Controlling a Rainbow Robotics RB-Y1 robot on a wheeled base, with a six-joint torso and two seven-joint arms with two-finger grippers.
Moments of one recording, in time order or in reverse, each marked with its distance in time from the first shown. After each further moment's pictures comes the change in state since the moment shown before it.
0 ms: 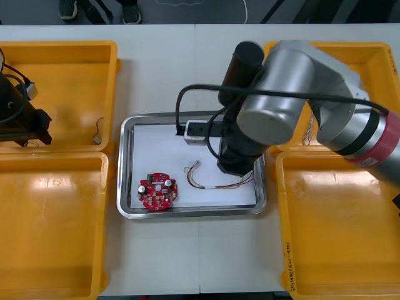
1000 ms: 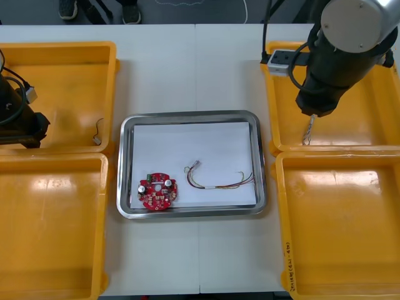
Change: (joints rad) right arm -0.094 -0.211 -0.224 0.124 0.000 0.232 0.000; left arm 0.000 0.000 0.000 0.001 0.002 0.042 0.000
